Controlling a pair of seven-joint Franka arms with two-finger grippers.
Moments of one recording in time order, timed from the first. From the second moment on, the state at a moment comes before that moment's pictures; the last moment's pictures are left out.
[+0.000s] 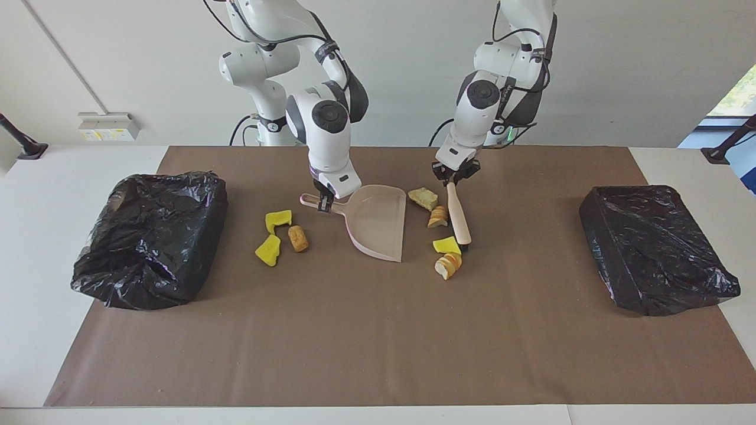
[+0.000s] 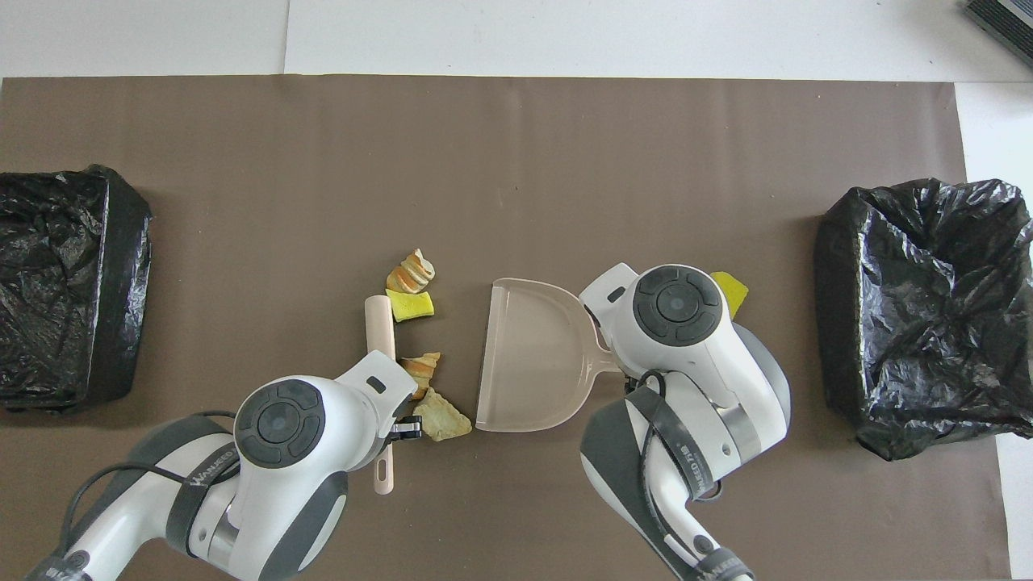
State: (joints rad) left arm -0.53 -0.15 -0.06 -2.44 -0.12 2.22 -0.53; right arm 0.49 0.12 -0.03 -2.06 -0.06 2.03 -0.92
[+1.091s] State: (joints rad) left arm -0.88 -0.12 -0.06 -2.31 -0.26 2.28 -0.68; right arm 0.49 0.11 -0.03 -2.10 -0.08 2.03 -0.92
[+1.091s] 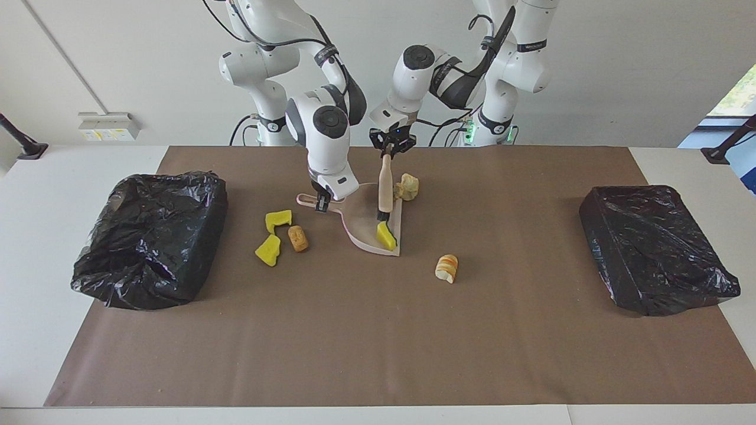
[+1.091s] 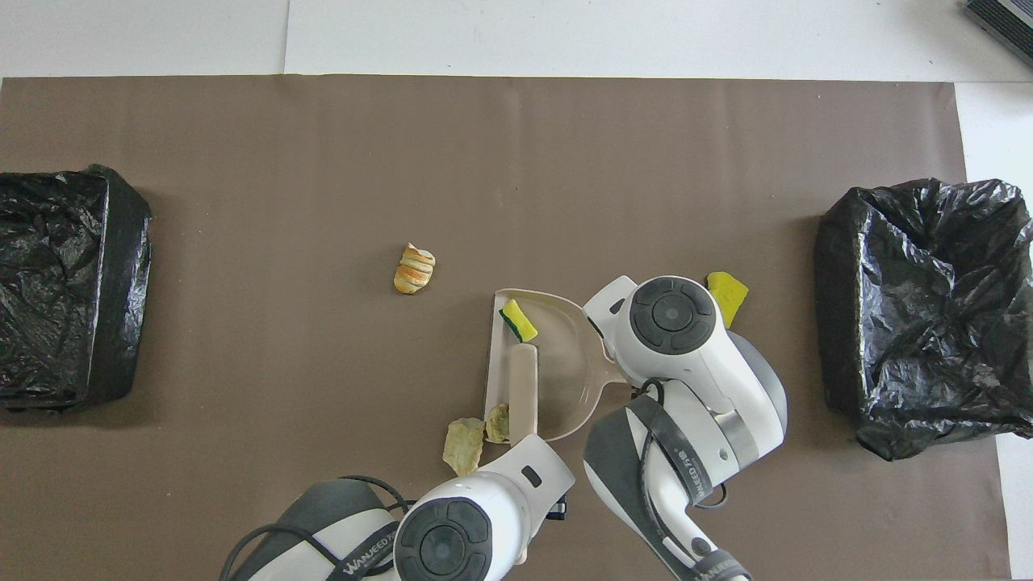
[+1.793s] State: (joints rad) left arm -0.84 -0.18 -0.04 -2.32 -0.26 1.95 -0.87; right arm 0.49 0.11 -0.03 -2.10 -0.08 2.03 -0.96
